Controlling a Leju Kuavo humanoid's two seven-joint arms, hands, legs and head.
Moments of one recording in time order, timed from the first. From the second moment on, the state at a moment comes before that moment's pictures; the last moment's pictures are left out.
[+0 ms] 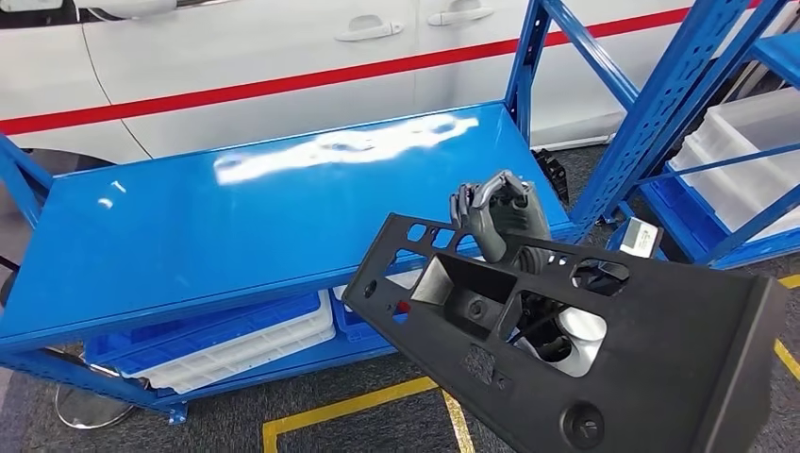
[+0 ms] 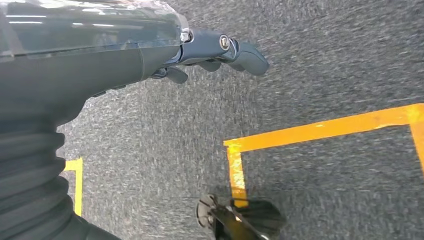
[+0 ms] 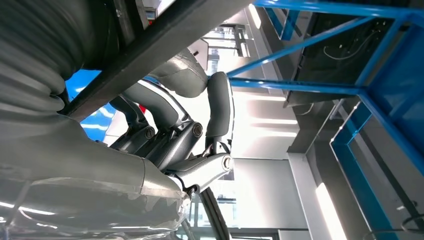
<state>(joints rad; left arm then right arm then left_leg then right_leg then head) -0.07 0.03 -1.15 -0.14 1.17 0.40 -0.31 -0.41 -0.15 0.40 -1.68 -0.36 0.28 -0.47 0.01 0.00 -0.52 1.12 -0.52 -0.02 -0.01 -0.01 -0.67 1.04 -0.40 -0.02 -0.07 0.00</state>
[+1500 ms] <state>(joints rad) -0.08 0.05 -1.16 -0.14 1.18 0.39 -0.33 -0.28 -0.25 0.27 -1.64 -0.35 0.34 -0.47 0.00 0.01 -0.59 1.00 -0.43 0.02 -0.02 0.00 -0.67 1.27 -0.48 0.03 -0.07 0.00</state>
